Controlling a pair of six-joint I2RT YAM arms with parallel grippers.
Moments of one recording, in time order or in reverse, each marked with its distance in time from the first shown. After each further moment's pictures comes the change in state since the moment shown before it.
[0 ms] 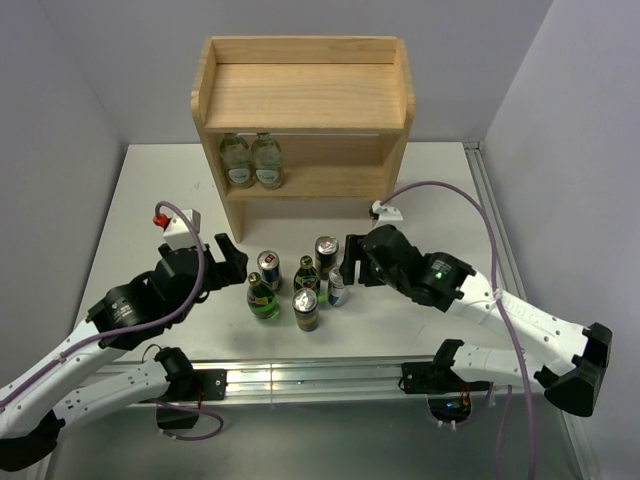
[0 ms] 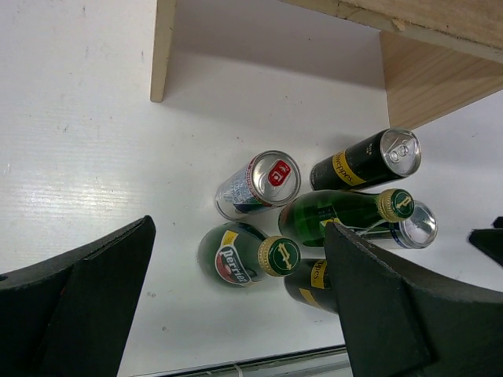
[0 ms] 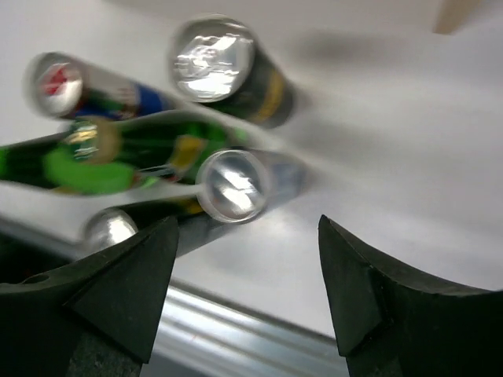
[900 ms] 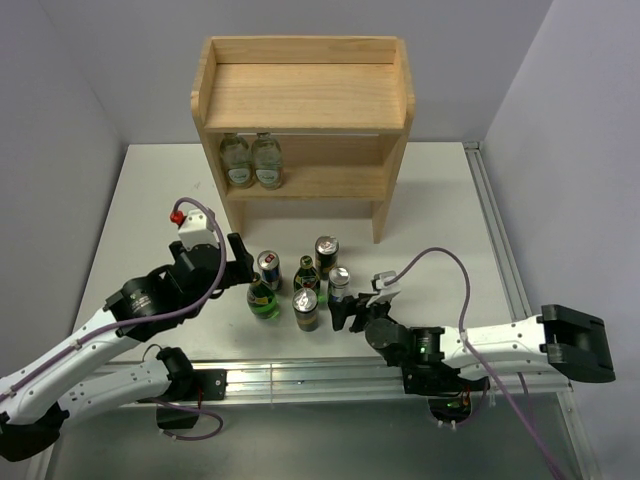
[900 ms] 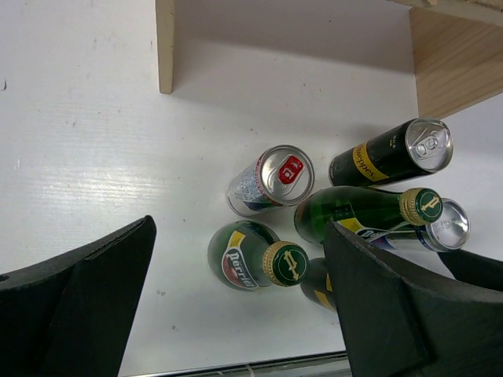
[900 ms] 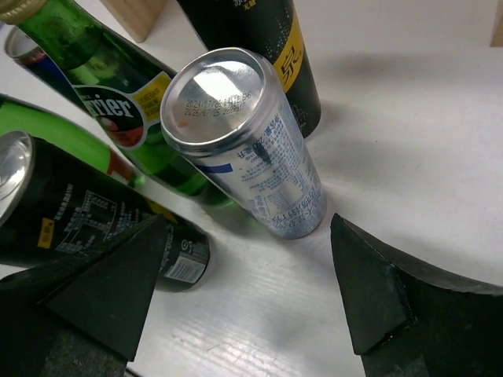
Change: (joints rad) left arm -0.018 0.084 0.000 0.000 -0.028 0.001; right arm 0.467 -0.093 -0.830 1.073 0.605 0.005
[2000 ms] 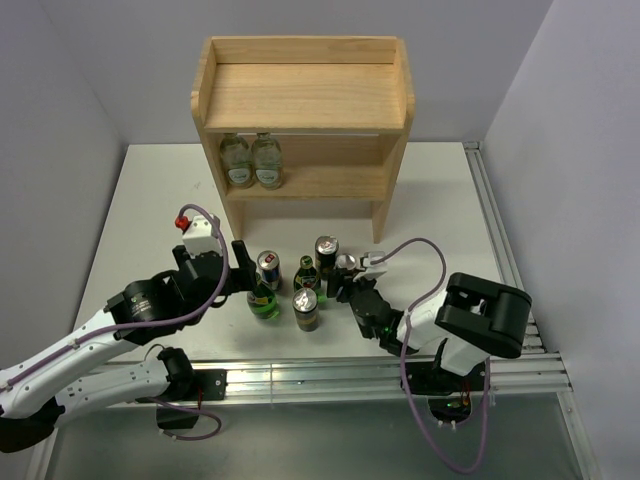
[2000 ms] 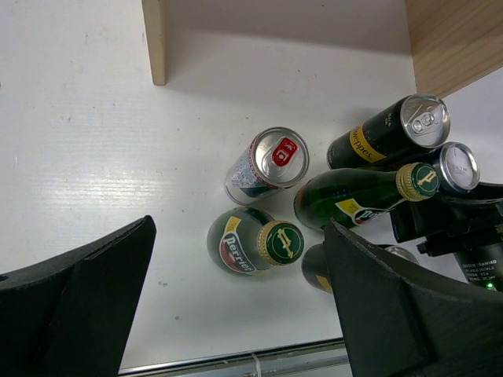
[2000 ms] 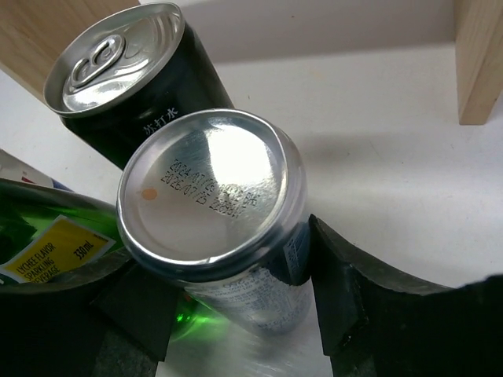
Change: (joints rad) left arm -0.092 -0.006 0.000 -0.038 -0.050 -0.024; right arm -0.290 0.625 0.050 0.756 -0.079 -0.220
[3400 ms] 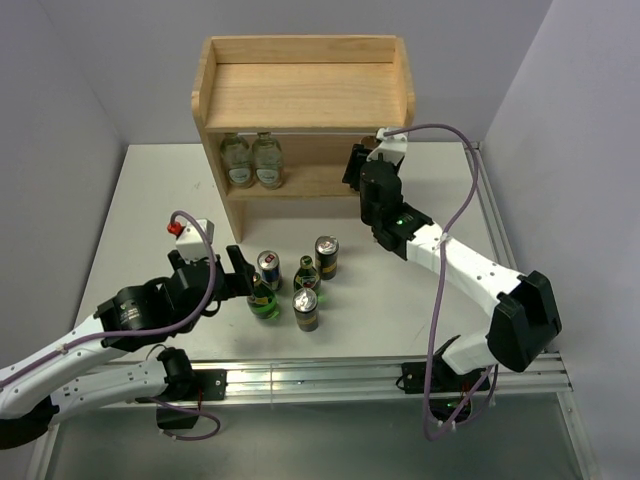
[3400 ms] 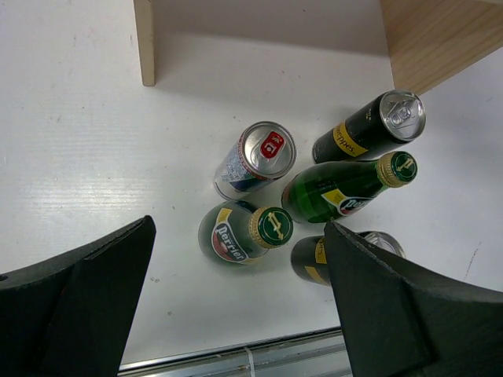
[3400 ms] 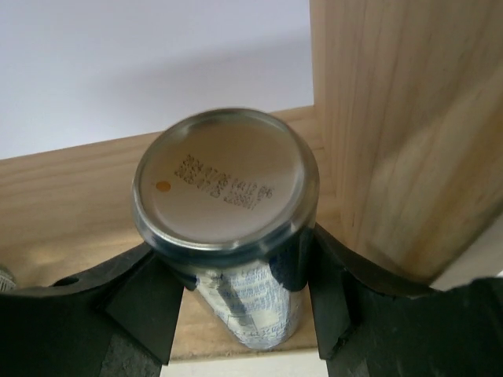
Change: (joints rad) left arm -0.063 -0.052 0.000 -0.027 -0.031 -0.035; right arm -0.451 -0.148 0.888 -0.943 -0.126 -0.211
